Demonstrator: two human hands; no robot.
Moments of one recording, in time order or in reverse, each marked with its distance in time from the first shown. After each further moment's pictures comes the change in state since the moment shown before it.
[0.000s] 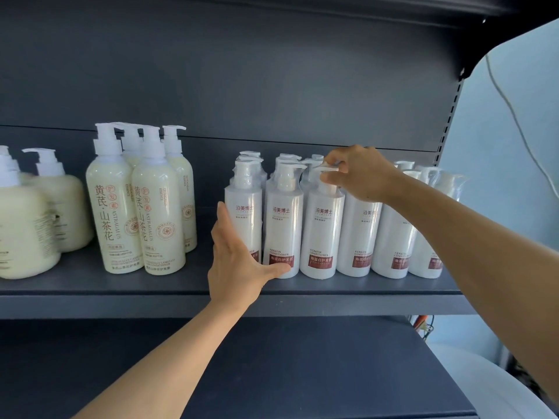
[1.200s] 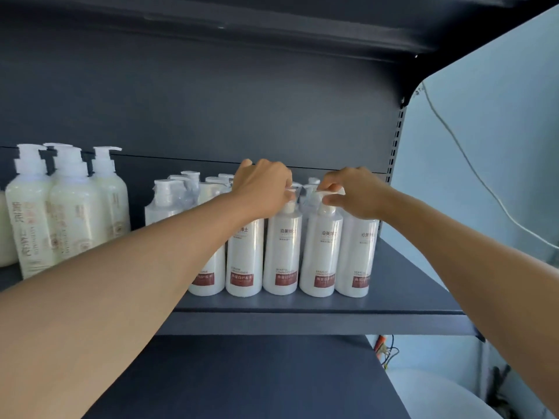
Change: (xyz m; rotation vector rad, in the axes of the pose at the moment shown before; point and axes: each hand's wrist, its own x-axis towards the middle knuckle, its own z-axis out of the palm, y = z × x) left_hand 0.077 0.188 0.047 0.609 -0.182 0.509; right_hand -0.030 0.111 -0.050 -0.095 -0.076 -0.078
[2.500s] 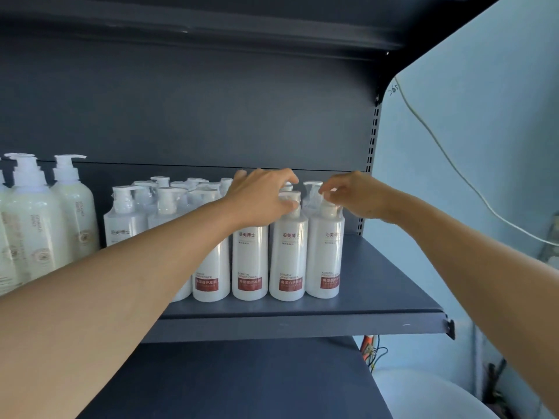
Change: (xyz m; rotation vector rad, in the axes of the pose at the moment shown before) left_hand 0.004 0.048 0.006 -0.153 -0.102 0.028; right_hand -0.022 0.059 -0.008 0.298 -0.031 0.154
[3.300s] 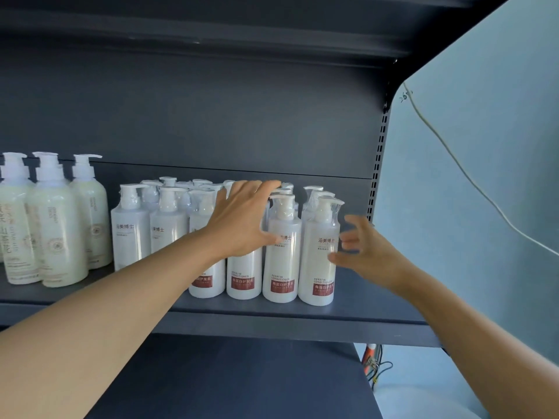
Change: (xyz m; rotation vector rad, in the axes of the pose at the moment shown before) left_hand -0.034 0.006 0.016 0.096 0.024 -0.109; right_hand -0.055 0.049 0.047 0.434 -0.022 0.081
